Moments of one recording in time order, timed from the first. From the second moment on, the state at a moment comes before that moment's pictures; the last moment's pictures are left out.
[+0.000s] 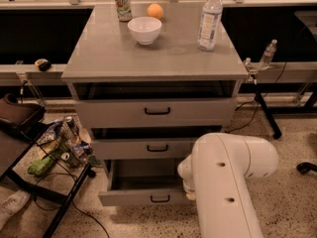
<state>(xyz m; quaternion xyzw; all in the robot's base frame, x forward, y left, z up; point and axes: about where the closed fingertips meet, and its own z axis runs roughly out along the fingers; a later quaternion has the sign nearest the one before) 0.573 -0.173 0.187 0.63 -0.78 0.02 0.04</state>
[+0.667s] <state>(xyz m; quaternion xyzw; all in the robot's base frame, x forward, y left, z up) 0.550 -0.176 0.195 0.62 -0.78 0.02 0.05</state>
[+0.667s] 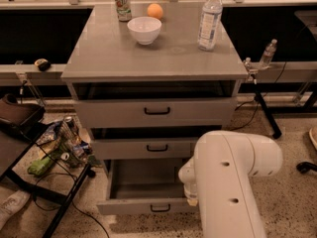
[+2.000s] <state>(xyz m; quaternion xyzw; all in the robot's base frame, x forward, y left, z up) 0.549 -0.176 0.193 0.62 -0.78 0.02 0.05</state>
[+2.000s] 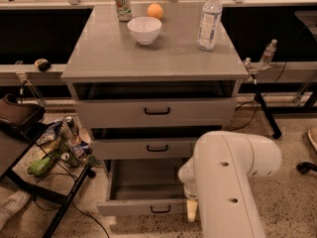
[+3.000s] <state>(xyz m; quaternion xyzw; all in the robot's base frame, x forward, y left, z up) 0.456 -0.199 0.160 0.61 -0.79 -0.03 0.10</state>
